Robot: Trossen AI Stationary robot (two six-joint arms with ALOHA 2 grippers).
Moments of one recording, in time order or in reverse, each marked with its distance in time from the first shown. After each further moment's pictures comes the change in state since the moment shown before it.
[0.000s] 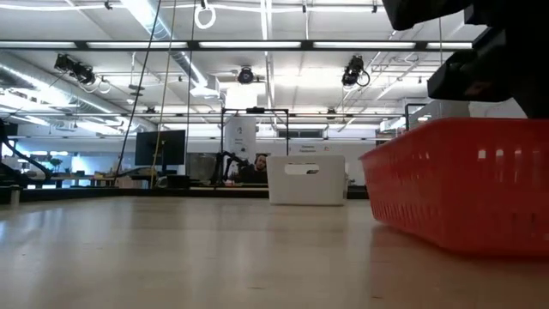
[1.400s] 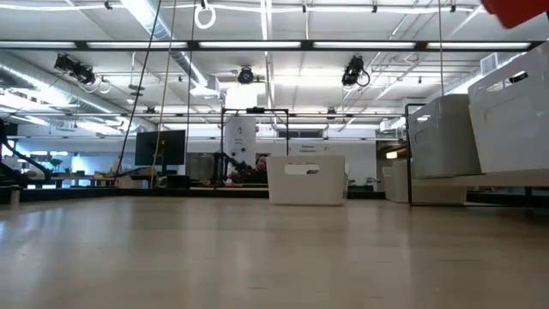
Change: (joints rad) left arm 0.062 0.000 0.000 -0.064 -0.093 0.168; right arm -0.084 -0.055 0.784 -0.691 -0.147 0.822
